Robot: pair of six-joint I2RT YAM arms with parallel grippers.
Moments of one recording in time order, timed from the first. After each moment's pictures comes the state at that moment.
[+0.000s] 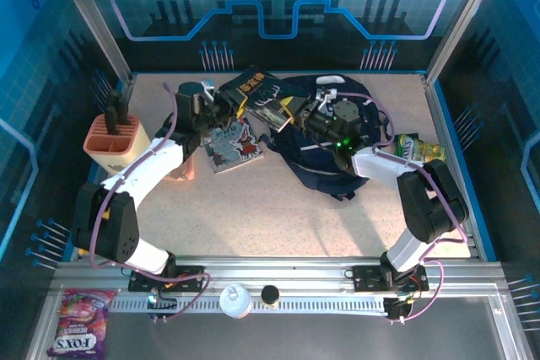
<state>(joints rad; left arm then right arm) -0.25 1.49 1.07 0.10 0.40 -1.32 0.42 1.65 0.92 0.72 -0.48 1.47</state>
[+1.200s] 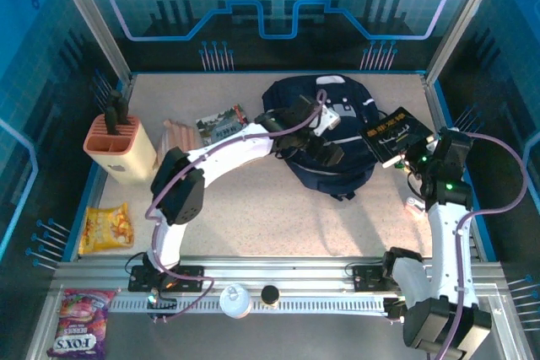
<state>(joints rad) -0.79 2.05 1.79 -0.57 0.21 -0.09 -0.30 0.84 0.80 -0.54 -0.31 0.80</state>
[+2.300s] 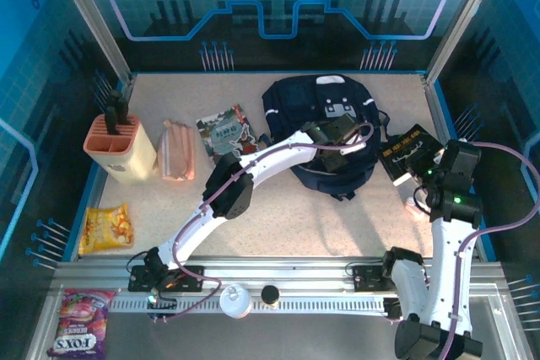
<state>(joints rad) -0.89 2.50 2.33 -0.90 -0.13 0.23 -0.33 0.74 0.89 -0.84 -0.18 0.66</state>
